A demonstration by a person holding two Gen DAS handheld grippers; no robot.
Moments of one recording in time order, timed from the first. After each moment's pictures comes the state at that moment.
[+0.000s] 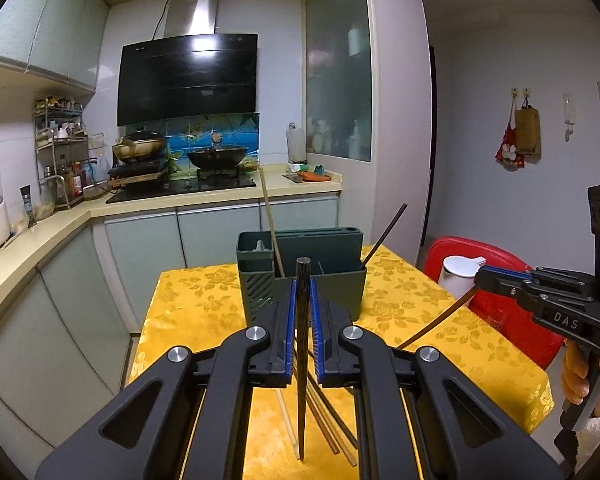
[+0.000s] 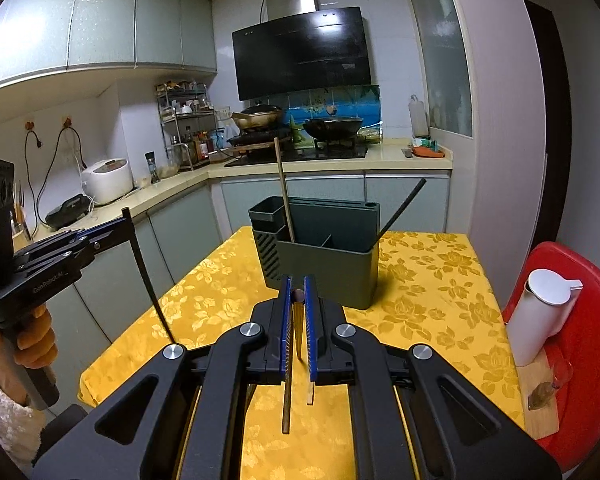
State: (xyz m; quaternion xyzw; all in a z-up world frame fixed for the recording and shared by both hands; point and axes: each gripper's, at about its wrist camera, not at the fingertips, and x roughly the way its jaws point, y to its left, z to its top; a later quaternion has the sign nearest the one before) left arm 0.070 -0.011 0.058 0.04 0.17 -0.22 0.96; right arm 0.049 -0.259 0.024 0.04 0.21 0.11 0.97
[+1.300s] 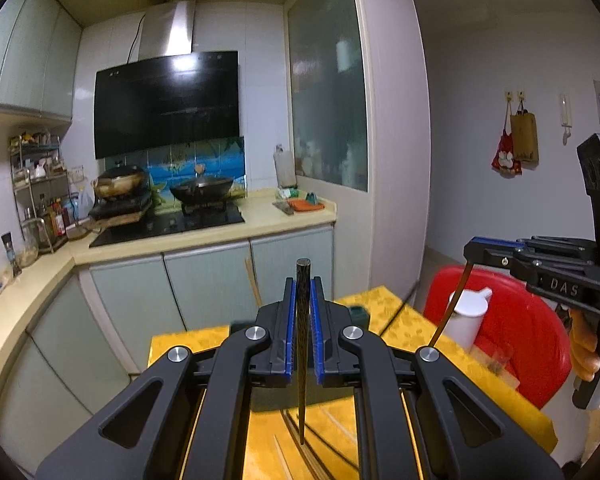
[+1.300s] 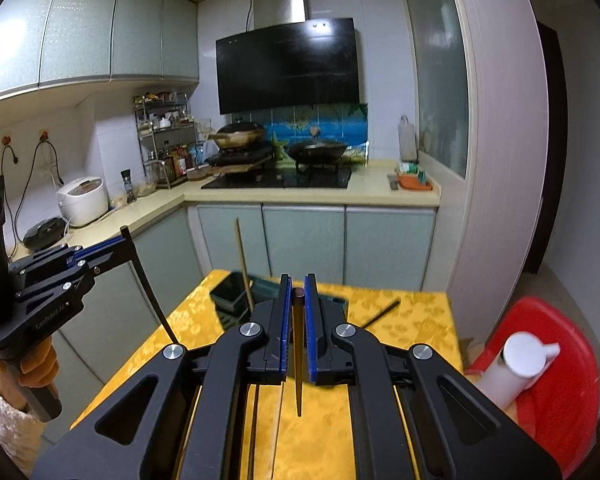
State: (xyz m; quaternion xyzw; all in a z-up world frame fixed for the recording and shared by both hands) left arm 0.162 -0.054 0.142 0.06 0.14 -0.24 0.96; right arm 0.149 -0.284 0.129 0.01 0.20 0.08 0.98
